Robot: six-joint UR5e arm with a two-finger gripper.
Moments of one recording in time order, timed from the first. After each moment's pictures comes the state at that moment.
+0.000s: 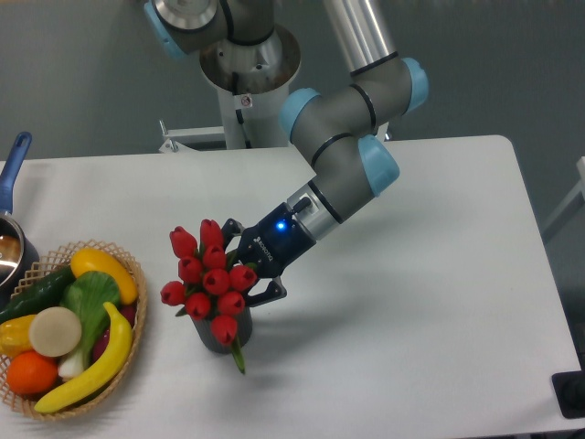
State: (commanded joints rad) arm 2.55 -1.93 -1.87 -0.89 0.40 1.50
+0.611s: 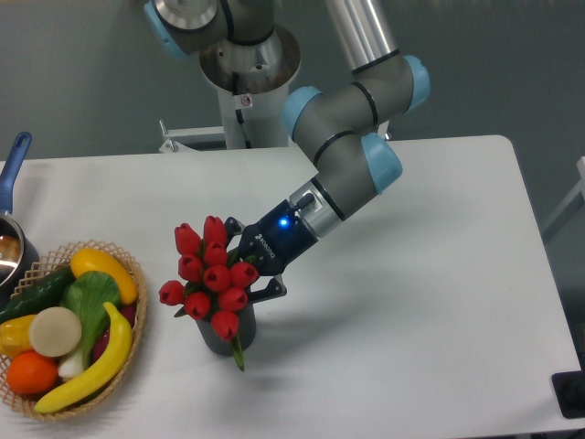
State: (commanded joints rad) arm 2.56 -1.92 -1.87 -0.89 0.37 1.49
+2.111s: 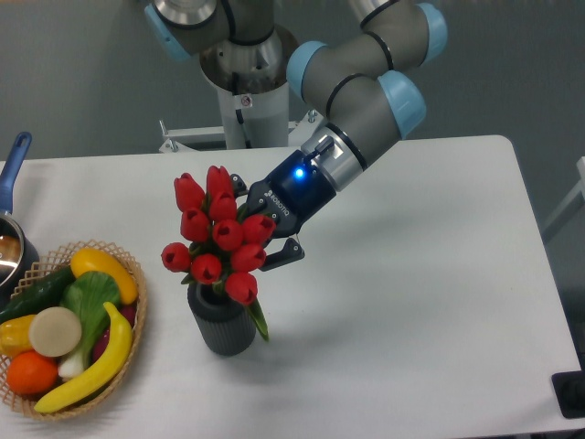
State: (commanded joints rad) arm 2.60 -1.79 -1.75 -0.89 0.30 1.22
